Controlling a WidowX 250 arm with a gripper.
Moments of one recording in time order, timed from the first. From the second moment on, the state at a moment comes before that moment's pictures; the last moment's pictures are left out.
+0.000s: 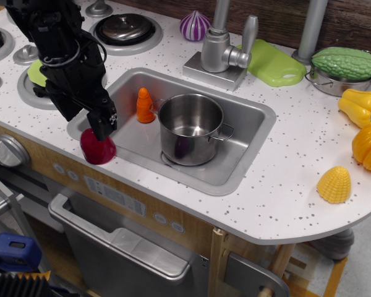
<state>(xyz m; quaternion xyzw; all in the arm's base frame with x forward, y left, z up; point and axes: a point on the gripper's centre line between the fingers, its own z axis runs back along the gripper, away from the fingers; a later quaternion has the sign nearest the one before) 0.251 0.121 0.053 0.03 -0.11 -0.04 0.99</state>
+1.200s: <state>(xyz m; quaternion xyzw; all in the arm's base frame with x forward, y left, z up) 0.267 0.120 0.025 0.01 -0.14 -0.05 0.99</state>
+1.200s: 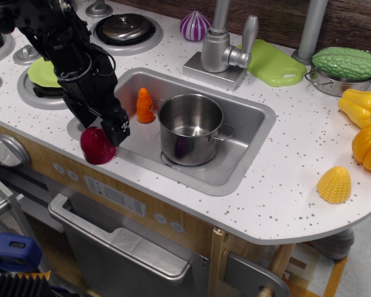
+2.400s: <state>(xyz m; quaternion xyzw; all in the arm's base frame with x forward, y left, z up) 0.258 0.126 0.003 0.00 -0.18 -0.04 0.98</state>
